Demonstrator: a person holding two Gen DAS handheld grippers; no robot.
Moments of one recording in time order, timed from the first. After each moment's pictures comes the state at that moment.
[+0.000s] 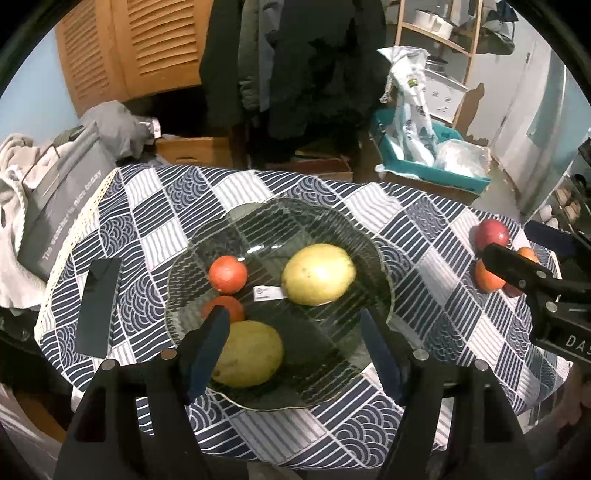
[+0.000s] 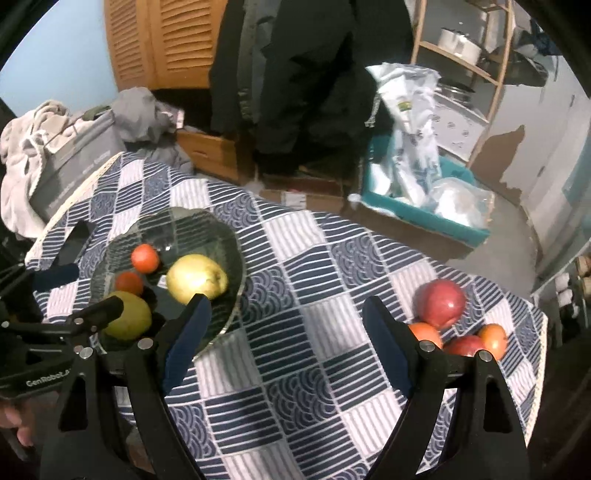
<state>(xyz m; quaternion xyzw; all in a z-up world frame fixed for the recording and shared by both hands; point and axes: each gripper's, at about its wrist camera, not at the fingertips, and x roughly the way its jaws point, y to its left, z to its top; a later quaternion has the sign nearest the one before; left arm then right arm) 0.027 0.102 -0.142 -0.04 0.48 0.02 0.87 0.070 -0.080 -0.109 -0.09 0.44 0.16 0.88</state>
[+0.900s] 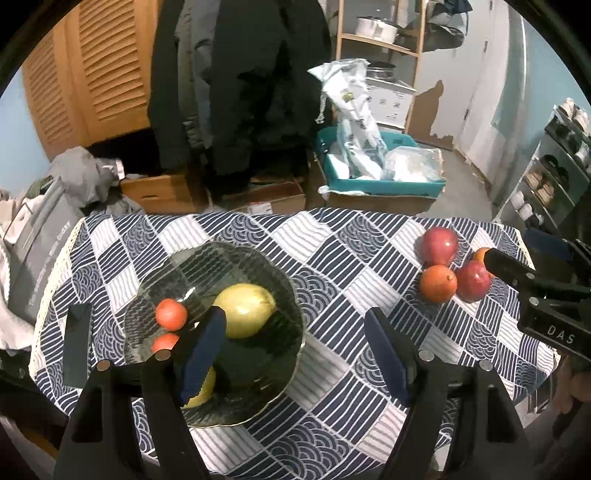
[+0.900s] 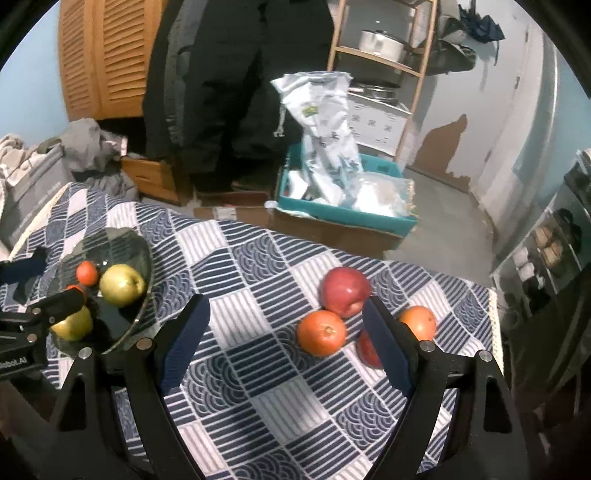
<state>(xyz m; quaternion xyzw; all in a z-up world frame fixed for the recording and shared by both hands) 0.036 0.024 -0.104 0.00 0.45 -0.03 0.89 0.056 -0.180 -0.087 -0.08 0.41 0.07 0.91</state>
